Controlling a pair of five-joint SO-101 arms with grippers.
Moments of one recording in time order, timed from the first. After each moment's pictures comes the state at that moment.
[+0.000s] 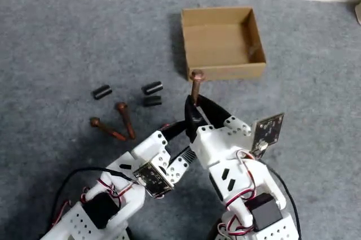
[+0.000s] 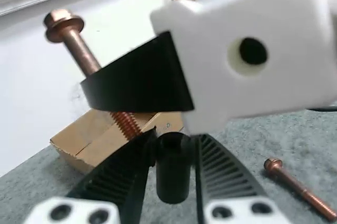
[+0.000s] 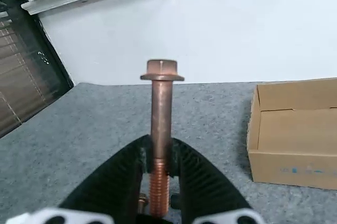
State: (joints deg) left arm 41.2 -102.8 96.0 19.7 -11.9; right arm -32.3 -96.7 78.0 29.2 -14.9
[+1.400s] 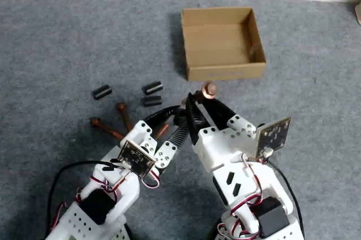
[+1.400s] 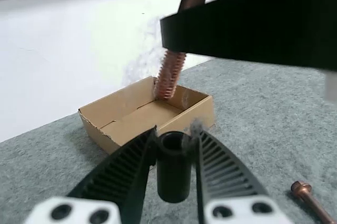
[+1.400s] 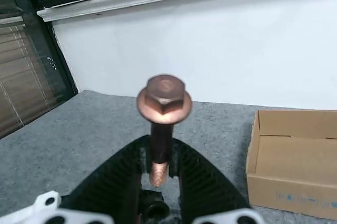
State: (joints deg) left arm 33.1 -102.8 96.0 18.3 -2.0; right arm -33.0 -96.8 71.9 32.0 -10.4
